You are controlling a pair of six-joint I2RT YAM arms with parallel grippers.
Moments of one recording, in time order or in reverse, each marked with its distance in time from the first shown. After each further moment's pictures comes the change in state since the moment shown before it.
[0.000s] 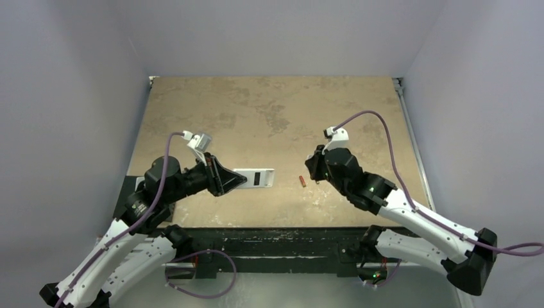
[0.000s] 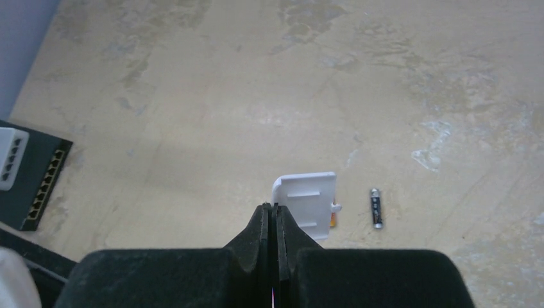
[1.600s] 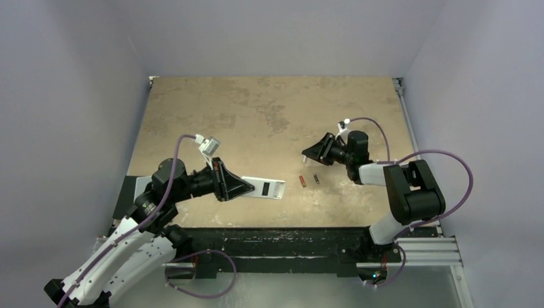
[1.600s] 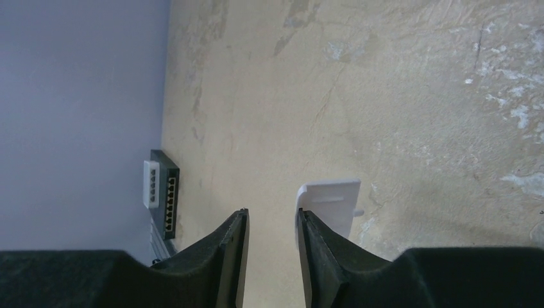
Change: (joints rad) left arm 0.000 0.000 -0.121 0.172 0.193 -0.084; right arm -0.712 0.720 -0.241 0.998 -1.041 0.283
